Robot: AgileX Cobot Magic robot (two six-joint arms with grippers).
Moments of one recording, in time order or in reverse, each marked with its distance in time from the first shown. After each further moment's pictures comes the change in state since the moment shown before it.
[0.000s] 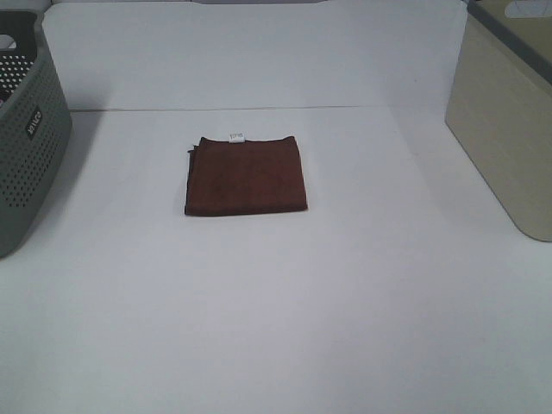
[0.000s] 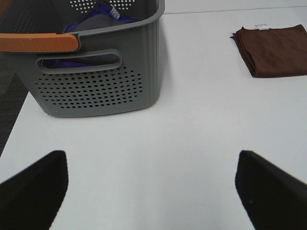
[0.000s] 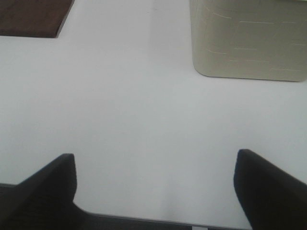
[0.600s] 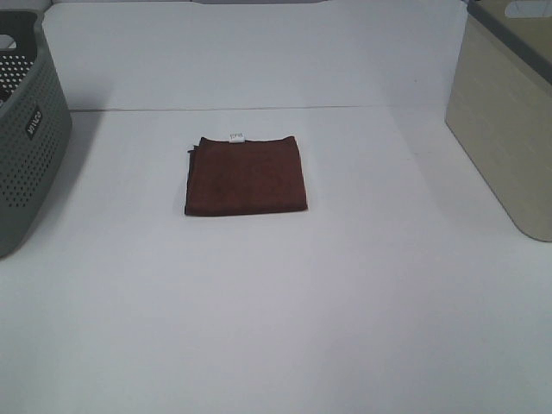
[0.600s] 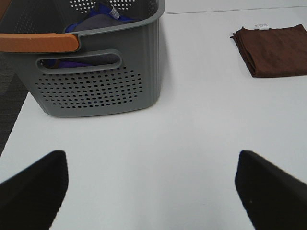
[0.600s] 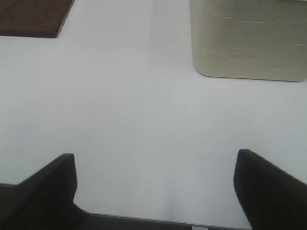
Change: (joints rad) left arm 0.000 0.000 0.000 0.000 0.000 0.000; right arm 0.000 0.000 0.000 0.000 0.000 0.000
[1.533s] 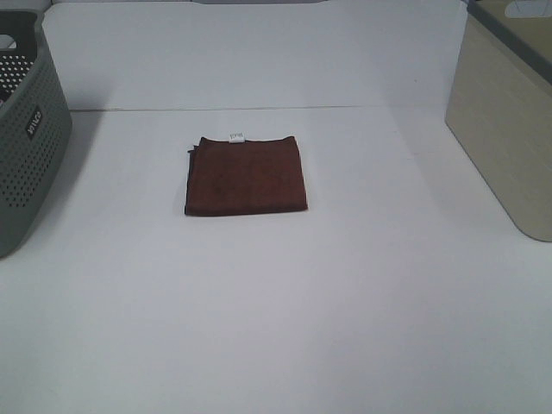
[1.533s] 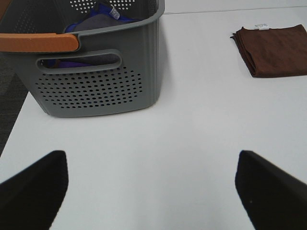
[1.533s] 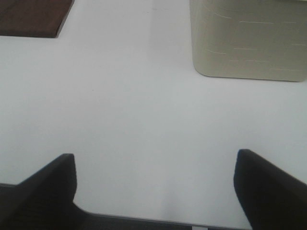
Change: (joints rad) left arm 0.000 0.000 0.000 0.000 0.000 0.000; right arm 0.000 0.000 0.000 0.000 0.000 0.000
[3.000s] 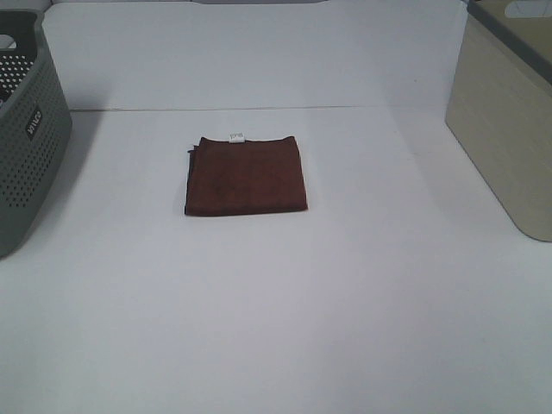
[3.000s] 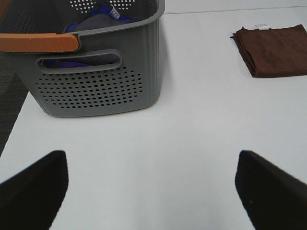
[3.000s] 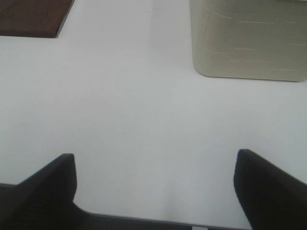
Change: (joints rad) left arm 0.000 0.000 0.000 0.000 0.000 0.000; right arm 0.000 0.000 0.000 0.000 0.000 0.000
